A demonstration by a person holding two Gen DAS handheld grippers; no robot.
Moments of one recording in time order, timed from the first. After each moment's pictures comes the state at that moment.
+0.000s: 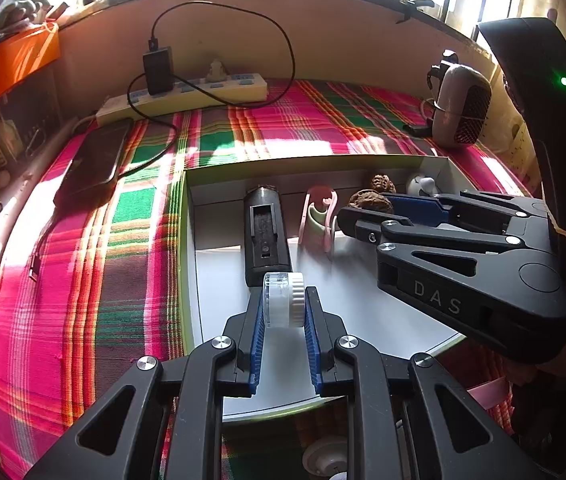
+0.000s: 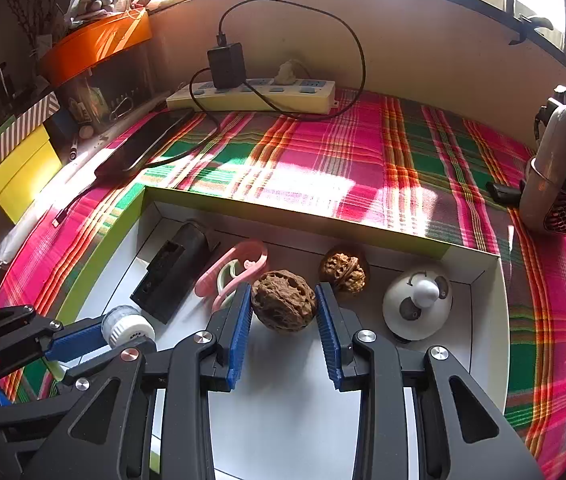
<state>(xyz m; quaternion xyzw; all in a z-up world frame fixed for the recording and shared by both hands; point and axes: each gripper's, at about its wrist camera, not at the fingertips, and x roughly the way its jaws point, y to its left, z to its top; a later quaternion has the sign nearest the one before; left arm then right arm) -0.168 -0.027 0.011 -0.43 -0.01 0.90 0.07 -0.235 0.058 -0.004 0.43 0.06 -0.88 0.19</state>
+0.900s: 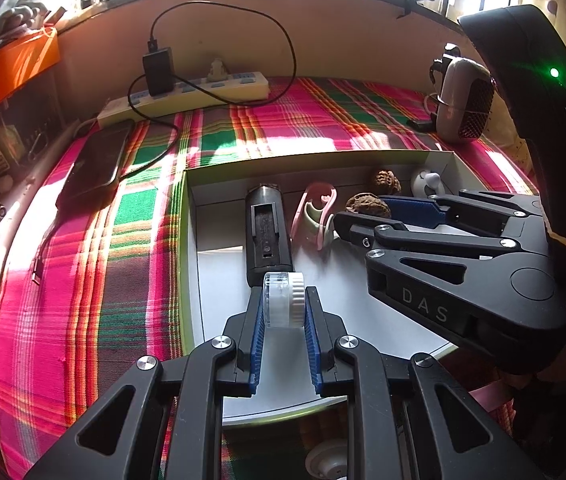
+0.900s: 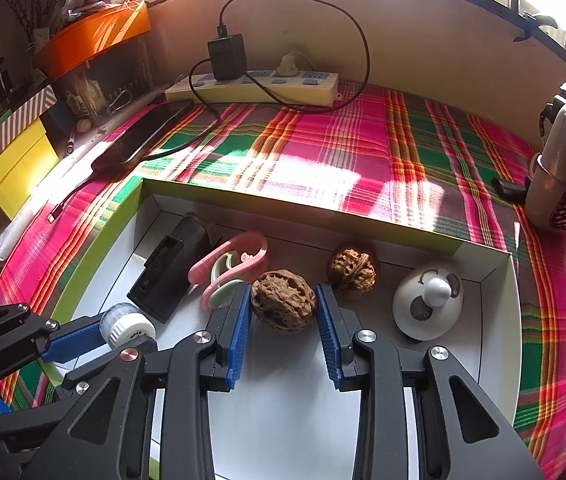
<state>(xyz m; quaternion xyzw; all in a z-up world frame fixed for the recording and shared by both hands) -0.170 -0.027 0.009 -0.43 0.00 0.90 0.07 -0.237 0.054 -0.009 0.44 0.06 -0.88 0.18</state>
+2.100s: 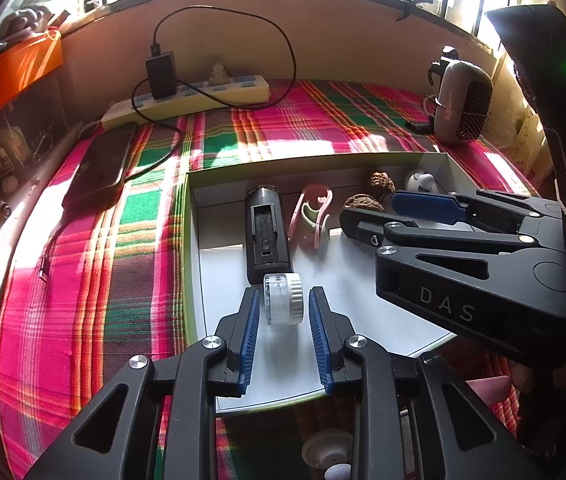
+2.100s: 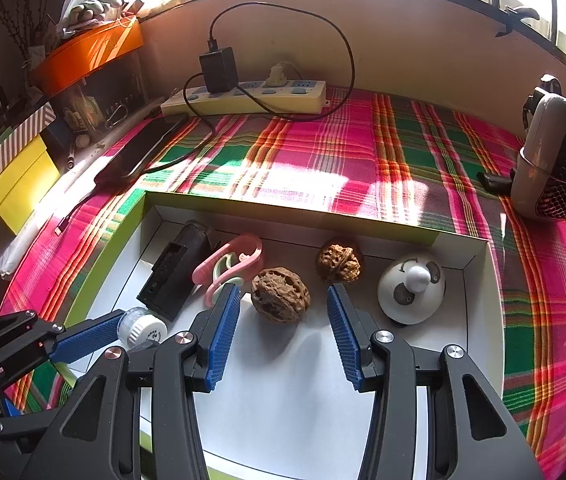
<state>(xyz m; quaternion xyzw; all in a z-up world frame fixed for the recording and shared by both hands) -0.164 -0.026 0.016 -0.43 0.00 0.90 0.06 -0.227 0.062 0.001 0.43 0.04 -0.89 0.17</state>
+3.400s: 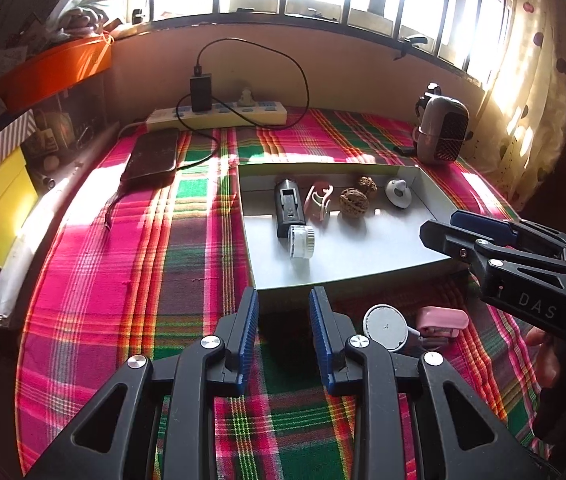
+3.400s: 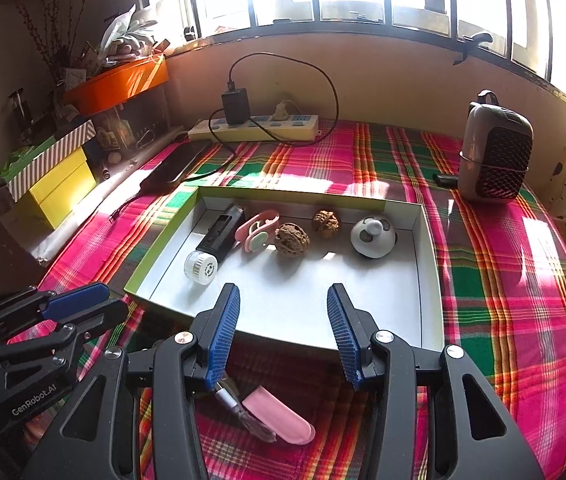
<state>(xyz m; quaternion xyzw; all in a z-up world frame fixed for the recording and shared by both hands) -0.082 -0.054 0.043 -0.39 -0.03 0.92 0.06 -0.132 0.091 0.038 0.37 0.02 -0.91 0.17</state>
